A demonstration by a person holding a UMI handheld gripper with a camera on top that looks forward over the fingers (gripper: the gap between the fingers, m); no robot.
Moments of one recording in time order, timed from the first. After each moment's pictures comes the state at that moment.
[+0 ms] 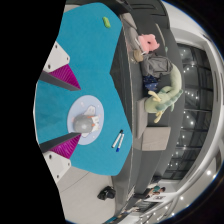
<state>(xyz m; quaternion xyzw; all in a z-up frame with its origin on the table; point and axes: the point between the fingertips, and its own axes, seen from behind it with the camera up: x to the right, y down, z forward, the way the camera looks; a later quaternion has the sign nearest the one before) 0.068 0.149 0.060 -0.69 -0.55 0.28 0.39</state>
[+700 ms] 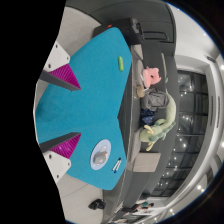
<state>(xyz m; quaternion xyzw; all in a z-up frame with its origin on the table) 0.206 -0.050 0.079 -0.61 -0.61 0.34 0.37</state>
